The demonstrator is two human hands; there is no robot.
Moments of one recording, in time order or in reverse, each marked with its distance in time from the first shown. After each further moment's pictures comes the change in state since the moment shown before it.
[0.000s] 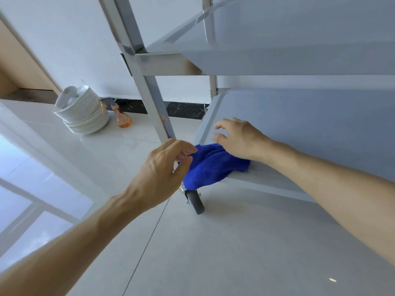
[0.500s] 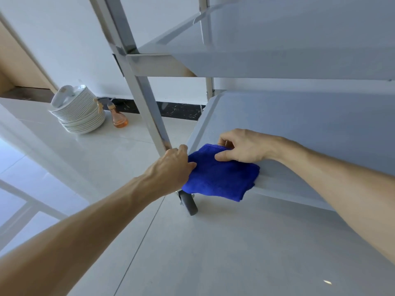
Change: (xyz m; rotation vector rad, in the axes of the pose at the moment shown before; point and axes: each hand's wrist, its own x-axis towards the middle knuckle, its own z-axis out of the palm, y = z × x) left_hand 0.039 0.009 0.034 0.325 -0.477 -0.502; right_hand -0.003 0.031 -0.016 -0.024 -0.303 -0.021
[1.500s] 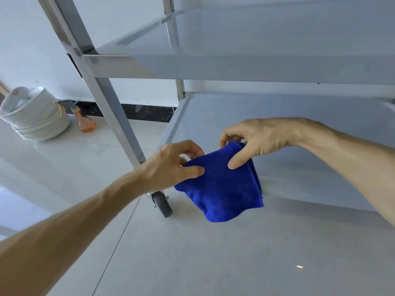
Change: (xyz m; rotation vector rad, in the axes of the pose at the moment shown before) left_hand -0.009 0.033 -0.004 -0.683 -0.141 0.476; right_hand -0.080 0.022 -0.058 0.110 -0.175 0.001
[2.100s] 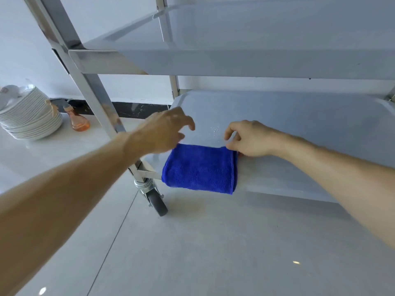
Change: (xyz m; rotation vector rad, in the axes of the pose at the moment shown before) left_hand 0.059 0.013 -0.035 0.831 -0.007 0.053; right_hand 0.019 0.024 0.023 -0.034 0.341 0.222
